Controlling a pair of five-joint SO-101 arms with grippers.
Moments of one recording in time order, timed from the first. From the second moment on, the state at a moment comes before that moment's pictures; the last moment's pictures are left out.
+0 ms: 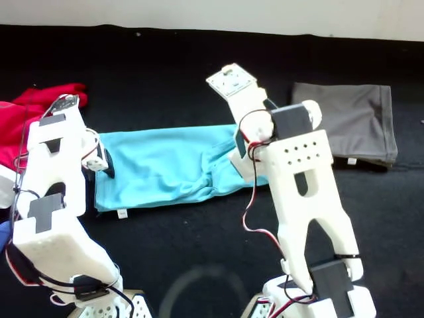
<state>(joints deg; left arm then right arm) -21.8 19.2 13.1 63.5 0.5 -23.7 -12.0 -5.1 100.4 19.8</state>
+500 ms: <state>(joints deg) -33.9 20.4 4.6 68.4 -6.8 -21.5 -19.3 2.3 99.6 19.8</state>
